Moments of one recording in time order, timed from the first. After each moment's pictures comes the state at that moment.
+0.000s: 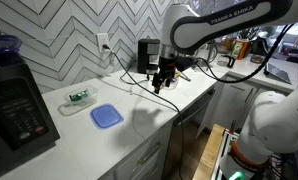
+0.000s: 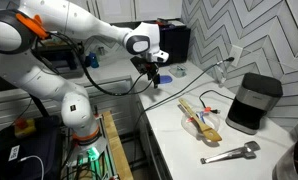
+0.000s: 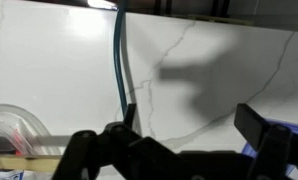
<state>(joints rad) 0.03 -0.51 0.04 -2.51 0.06 2.08 0.06</state>
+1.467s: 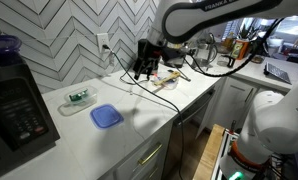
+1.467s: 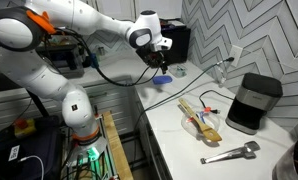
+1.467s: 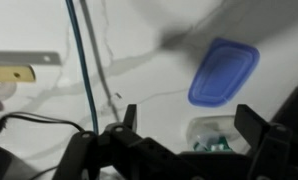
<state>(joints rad) 0.09 -0.44 0.05 -2.39 0.15 2.30 0.04</state>
